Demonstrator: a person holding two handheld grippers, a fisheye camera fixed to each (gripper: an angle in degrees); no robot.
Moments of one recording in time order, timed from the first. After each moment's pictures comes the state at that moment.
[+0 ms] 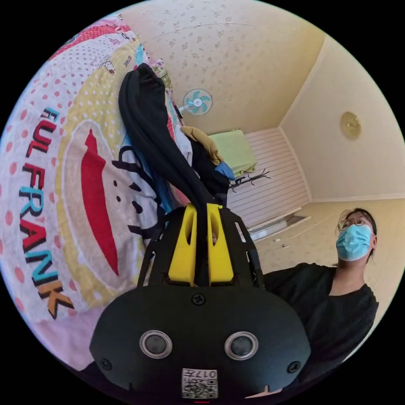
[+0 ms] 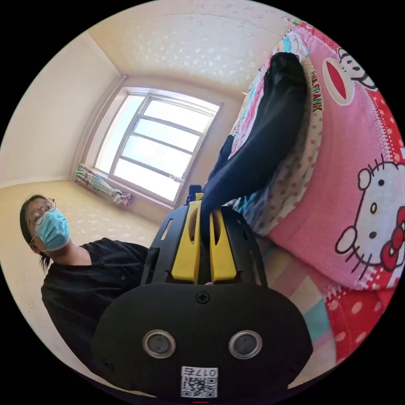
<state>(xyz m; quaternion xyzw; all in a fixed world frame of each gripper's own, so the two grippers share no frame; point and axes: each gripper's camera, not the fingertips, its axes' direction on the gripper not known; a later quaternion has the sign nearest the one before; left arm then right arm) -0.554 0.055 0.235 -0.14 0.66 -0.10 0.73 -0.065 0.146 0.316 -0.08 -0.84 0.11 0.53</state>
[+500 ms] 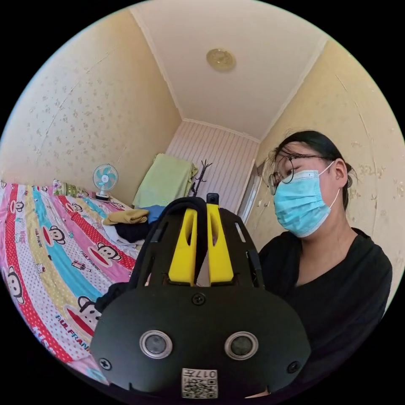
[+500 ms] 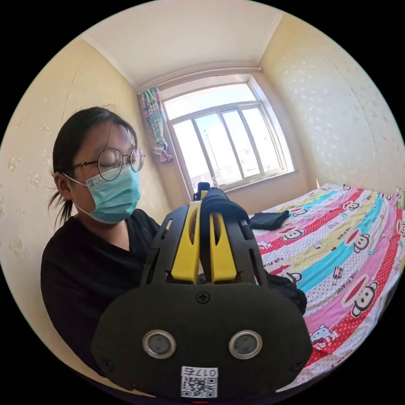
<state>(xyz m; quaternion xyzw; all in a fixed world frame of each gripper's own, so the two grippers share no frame) -0.563 -0.062 -0.103 0.15 0.65 0.12 0.74 0.087 0.038 -0.013 0.20 -0.78 -0.07 0.59</state>
